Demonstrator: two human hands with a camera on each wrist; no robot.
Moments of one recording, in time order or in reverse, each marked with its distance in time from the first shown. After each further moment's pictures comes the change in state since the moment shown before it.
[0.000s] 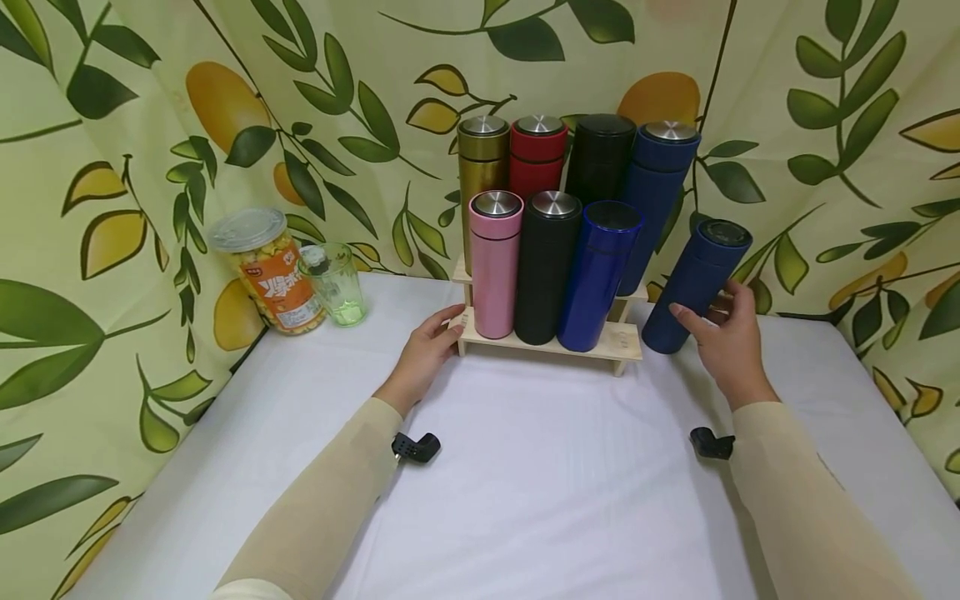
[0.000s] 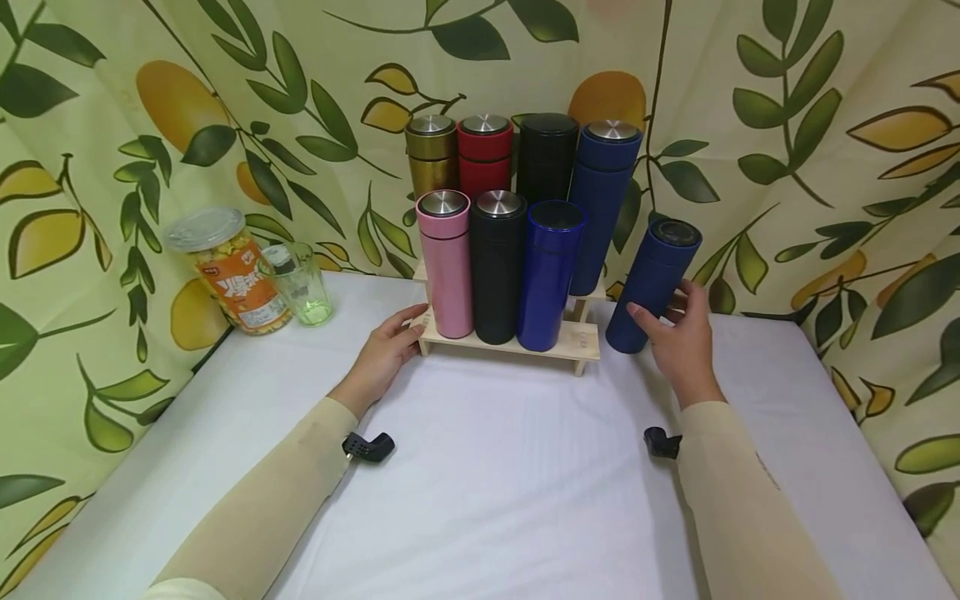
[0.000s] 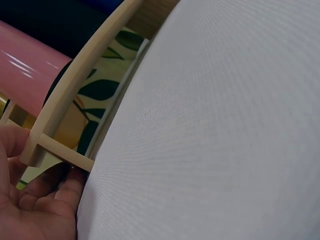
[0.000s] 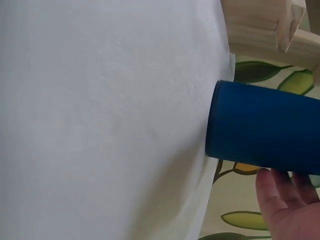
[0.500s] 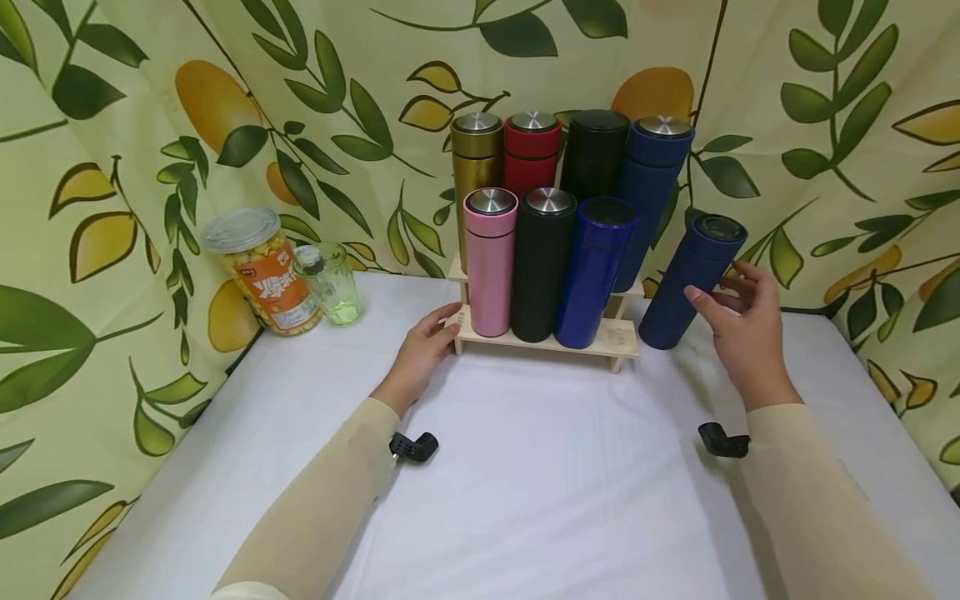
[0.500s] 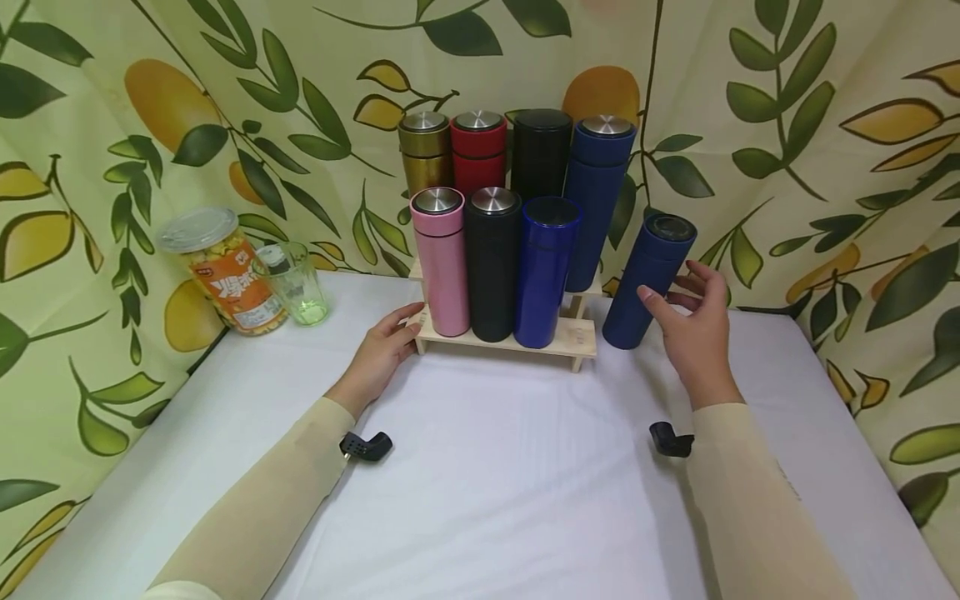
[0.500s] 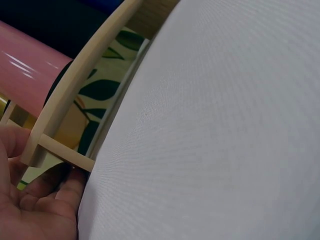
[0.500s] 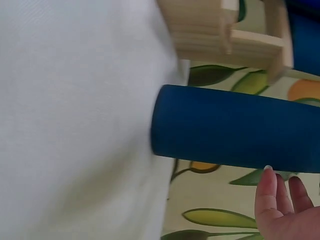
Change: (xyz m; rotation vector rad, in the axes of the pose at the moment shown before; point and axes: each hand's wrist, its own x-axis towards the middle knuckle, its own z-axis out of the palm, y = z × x) left_hand 0.000 -0.001 0.001 -0.002 0.009 0.000; right_hand -0.018 -0.027 -0.017 0.044 0.087 -0.048
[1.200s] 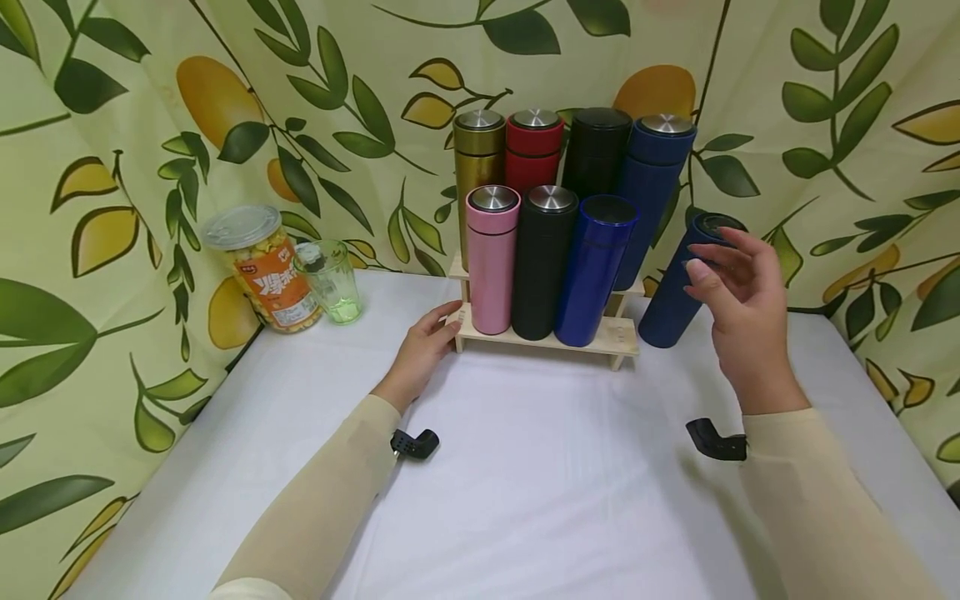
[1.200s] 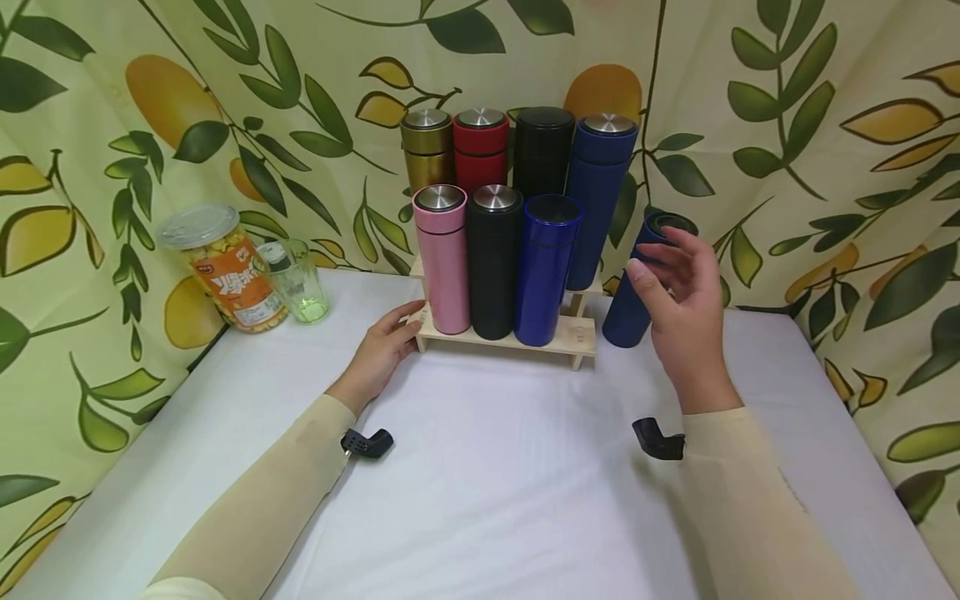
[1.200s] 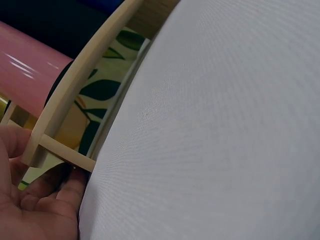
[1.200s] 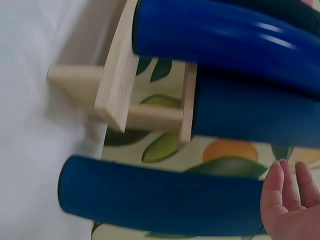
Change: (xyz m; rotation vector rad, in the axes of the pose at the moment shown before) left_hand -0.002 0.001 0.000 -0.026 -0.006 0.008; right_hand -0.033 -0.060 0.007 0.328 -0.032 -0.323
